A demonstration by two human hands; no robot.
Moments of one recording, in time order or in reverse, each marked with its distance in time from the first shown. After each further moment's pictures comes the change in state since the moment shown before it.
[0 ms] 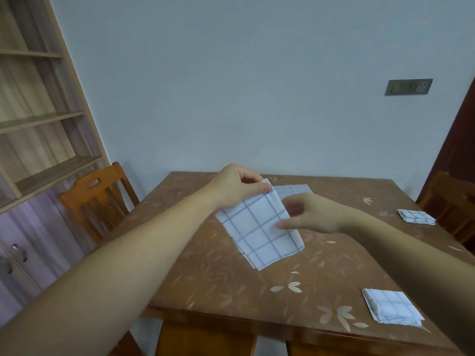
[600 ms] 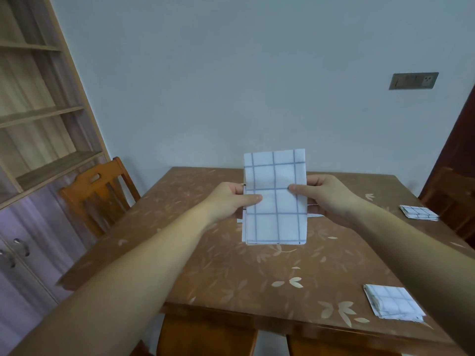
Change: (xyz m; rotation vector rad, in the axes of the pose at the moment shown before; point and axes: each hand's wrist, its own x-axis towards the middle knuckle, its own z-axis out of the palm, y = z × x) left_hand -0.012 -0.042 0.016 -0.423 -0.057 -0.263; right_hand 0.002 0.000 -0.004 0.756 0.282 0.044
